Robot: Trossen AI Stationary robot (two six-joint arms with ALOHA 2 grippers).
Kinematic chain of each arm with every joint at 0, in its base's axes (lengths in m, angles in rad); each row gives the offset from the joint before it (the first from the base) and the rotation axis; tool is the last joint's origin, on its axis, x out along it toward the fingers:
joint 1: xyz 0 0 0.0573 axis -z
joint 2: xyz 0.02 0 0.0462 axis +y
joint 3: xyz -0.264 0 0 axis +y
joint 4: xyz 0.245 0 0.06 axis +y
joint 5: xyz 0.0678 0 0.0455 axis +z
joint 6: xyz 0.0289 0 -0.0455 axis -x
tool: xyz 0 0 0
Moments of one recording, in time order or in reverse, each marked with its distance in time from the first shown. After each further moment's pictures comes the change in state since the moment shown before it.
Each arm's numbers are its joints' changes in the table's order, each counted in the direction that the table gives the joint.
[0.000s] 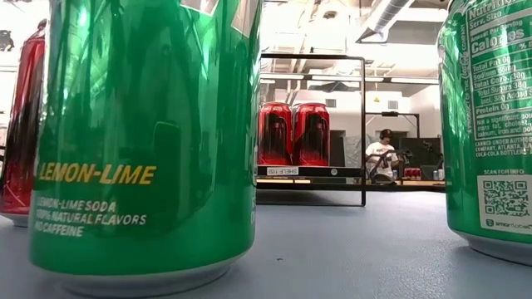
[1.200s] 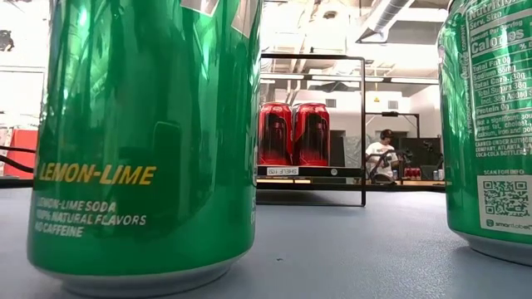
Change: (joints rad) left arm 0.000 0.000 0.000 0.042 0.060 -0.008; right arm 0.091 -0.280 -0.002 0.077 -0.157 -0.093
